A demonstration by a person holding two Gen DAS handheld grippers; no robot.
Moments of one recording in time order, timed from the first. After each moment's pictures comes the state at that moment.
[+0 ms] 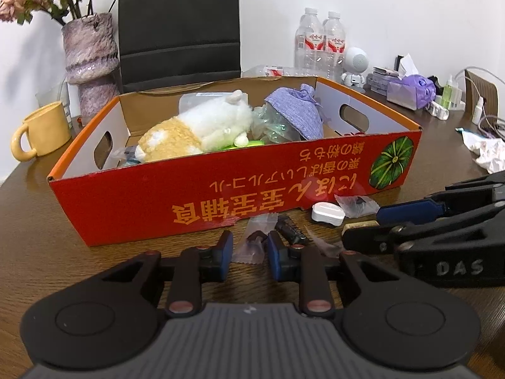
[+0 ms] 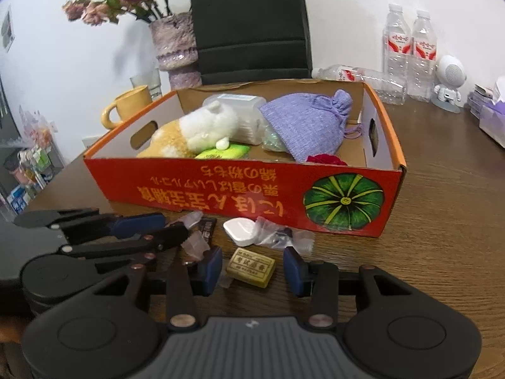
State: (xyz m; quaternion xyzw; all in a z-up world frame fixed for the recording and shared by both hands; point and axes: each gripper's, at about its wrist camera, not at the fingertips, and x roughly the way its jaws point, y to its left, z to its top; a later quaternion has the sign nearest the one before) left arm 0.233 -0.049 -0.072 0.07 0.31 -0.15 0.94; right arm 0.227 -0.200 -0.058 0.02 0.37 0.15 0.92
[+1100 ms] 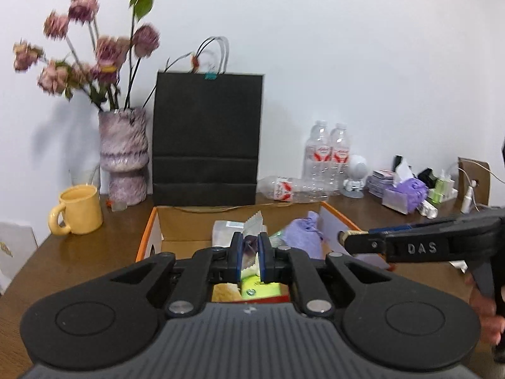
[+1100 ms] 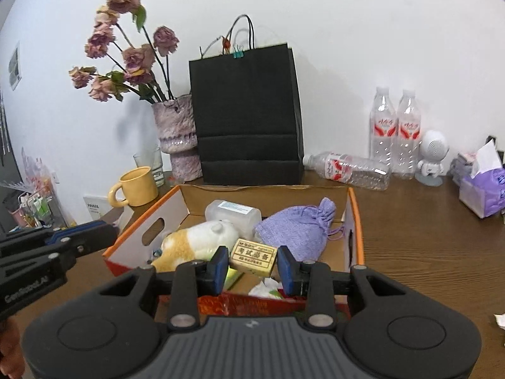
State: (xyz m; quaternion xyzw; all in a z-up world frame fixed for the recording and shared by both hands) left arm 0.218 -0.013 0.036 0.00 0.18 -0.14 0.97; right arm 0.242 -0.215 0.035 0.04 0.27 0.14 0.95
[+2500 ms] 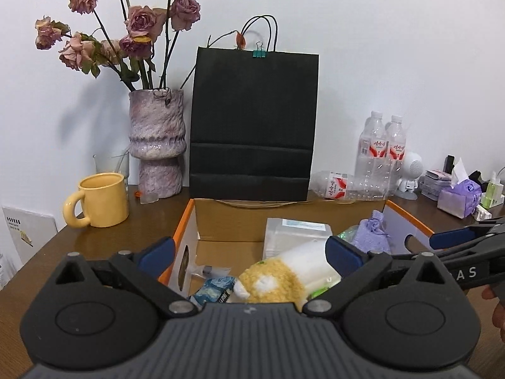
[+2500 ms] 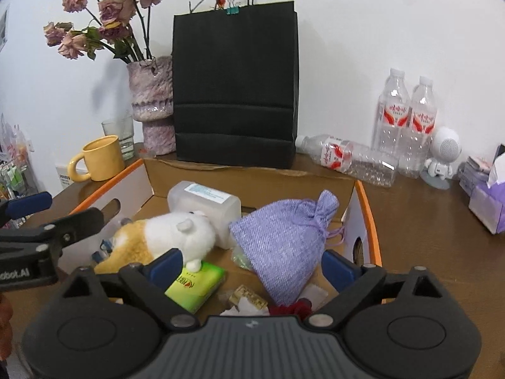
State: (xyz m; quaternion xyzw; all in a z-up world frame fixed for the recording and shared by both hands) left arm 0.277 0.003 -0.005 0.00 0.18 -0.07 0.98; right arm 0.313 -0.193 -0.005 -0.01 0.30 0.10 0.95
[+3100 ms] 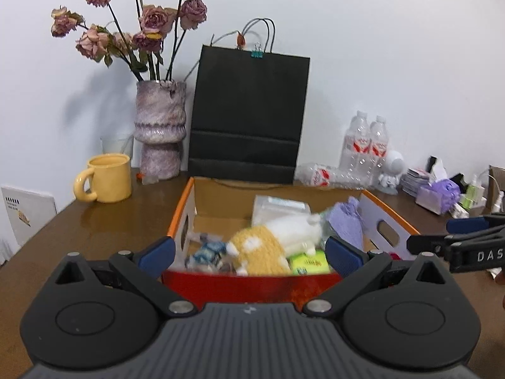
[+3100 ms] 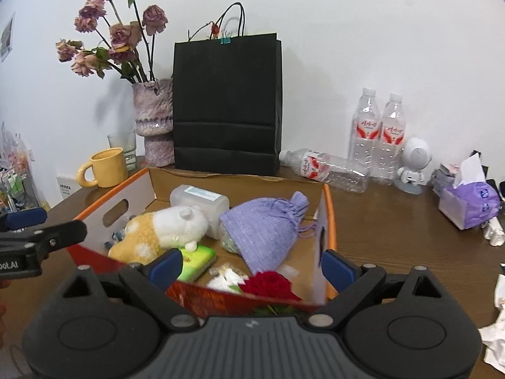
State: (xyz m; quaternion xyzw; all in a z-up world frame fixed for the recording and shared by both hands) left arm 0.215 0.013 -0.002 -0.03 0.20 -0.09 0.98; right arm 0.238 -0.220 0.013 -0.02 0.26 0.09 0.96
